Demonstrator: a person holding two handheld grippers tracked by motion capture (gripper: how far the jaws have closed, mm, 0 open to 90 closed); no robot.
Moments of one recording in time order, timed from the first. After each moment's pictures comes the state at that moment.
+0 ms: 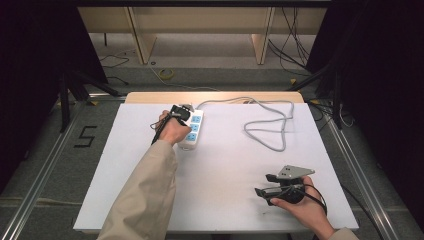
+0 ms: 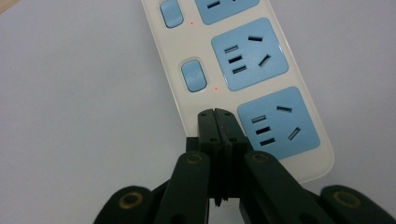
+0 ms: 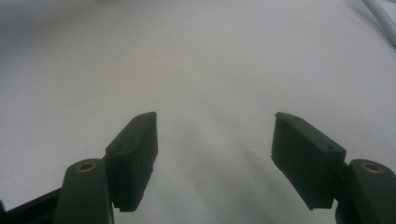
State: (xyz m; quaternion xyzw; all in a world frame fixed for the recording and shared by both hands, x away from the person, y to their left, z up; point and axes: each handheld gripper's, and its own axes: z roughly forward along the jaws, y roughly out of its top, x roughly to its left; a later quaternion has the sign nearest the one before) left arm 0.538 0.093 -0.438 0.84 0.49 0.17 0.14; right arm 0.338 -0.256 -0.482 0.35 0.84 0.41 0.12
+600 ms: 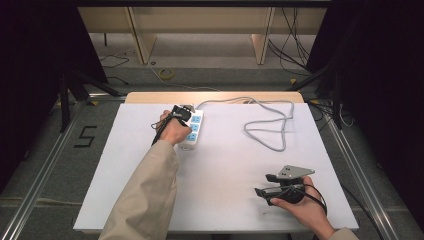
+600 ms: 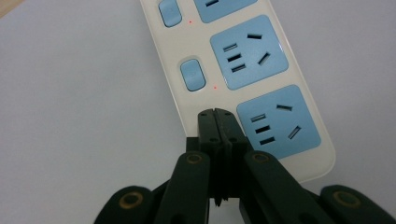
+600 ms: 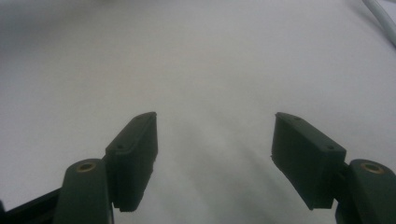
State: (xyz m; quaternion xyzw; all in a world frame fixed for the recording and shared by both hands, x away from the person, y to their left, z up) left arm 0.538 0.091 -0.439 0.84 0.49 0.18 0.13; right arm 0.338 -0.256 -0.482 0.35 0.83 0.41 0.12
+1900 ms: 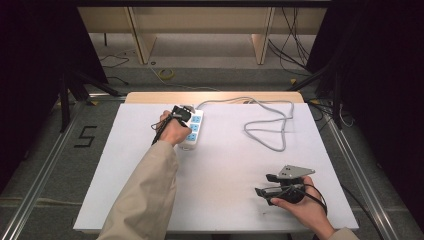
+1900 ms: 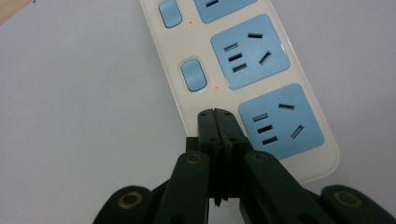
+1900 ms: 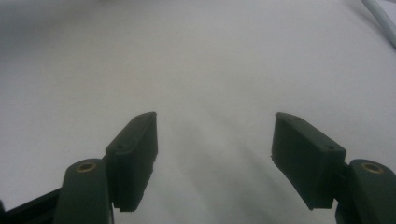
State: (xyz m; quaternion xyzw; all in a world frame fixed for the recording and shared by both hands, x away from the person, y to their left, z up) left arm 0.537 0.092 -0.440 0.85 0.48 0.18 0.14; right arm 0.338 -0.257 -0.482 0.35 0.83 0.41 0.12
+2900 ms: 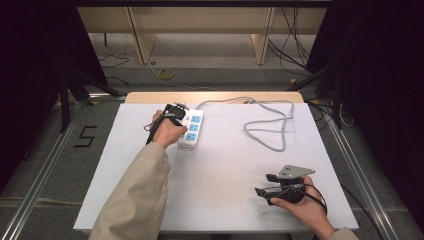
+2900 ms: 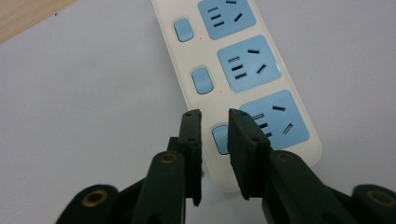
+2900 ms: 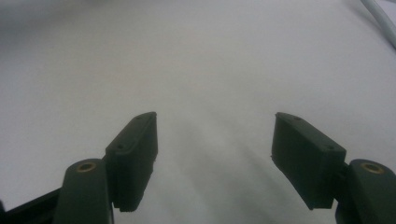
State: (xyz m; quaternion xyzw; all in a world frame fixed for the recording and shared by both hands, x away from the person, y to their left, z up) left arm 0.524 0.111 -0.423 0.83 0.49 0.18 0.21; right arm 0.338 -0.257 -0.482 0.35 0.83 0.41 0.12
